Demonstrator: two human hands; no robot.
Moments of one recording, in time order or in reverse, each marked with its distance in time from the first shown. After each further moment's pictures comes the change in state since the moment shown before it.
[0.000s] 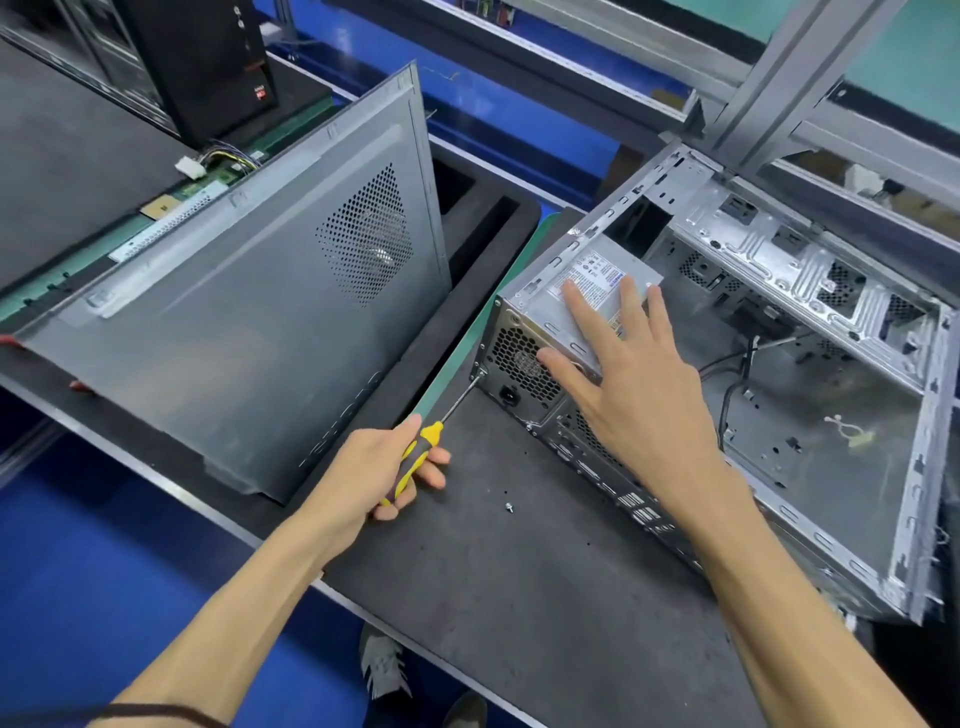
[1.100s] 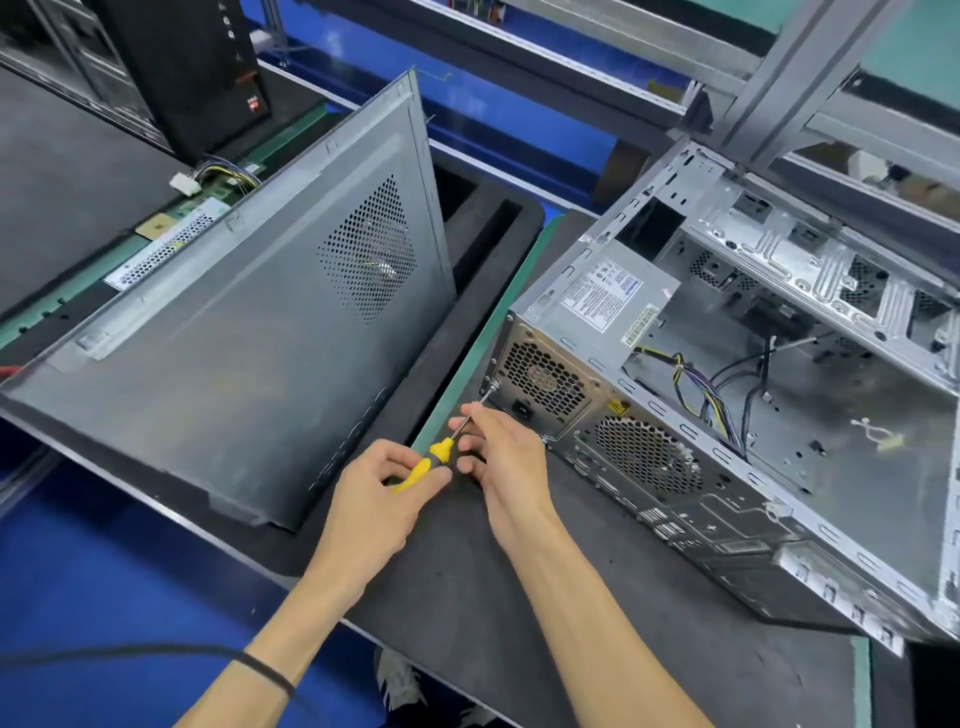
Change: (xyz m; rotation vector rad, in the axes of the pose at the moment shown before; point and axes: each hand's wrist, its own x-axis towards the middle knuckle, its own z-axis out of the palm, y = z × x) left_hand -0.006 -0.014 -0.001 0.027 0.189 0.138; right_hand 0.000 -0.095 0.112 1.855 -0.190 0.731
